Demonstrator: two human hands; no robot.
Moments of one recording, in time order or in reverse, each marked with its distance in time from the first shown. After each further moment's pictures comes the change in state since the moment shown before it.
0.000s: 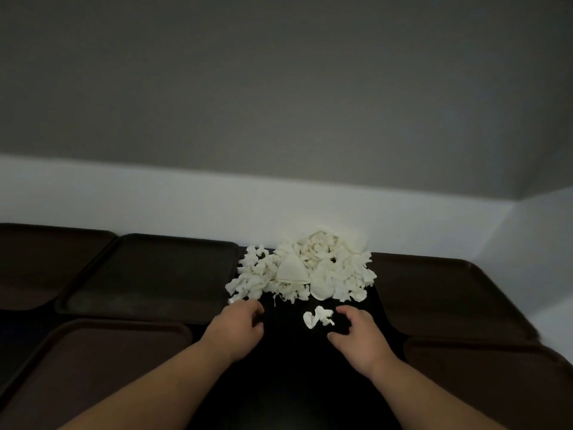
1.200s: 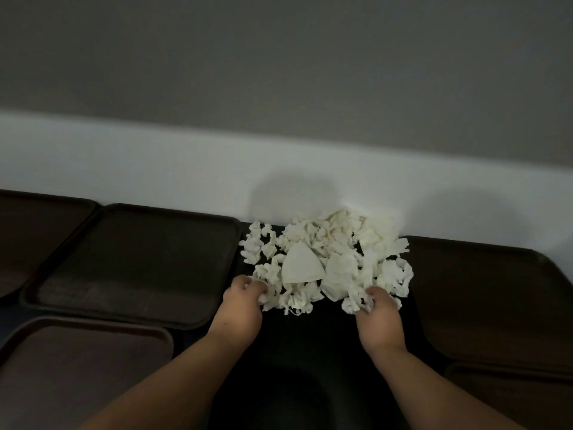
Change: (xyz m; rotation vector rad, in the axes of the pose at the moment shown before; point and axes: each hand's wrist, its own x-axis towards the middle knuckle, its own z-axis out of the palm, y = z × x) left_hand 0.104 -0.024 0.056 -0.049 0.124 -0.125; right_hand 0.145 0.050 0.033 0.093 0.184 0.169
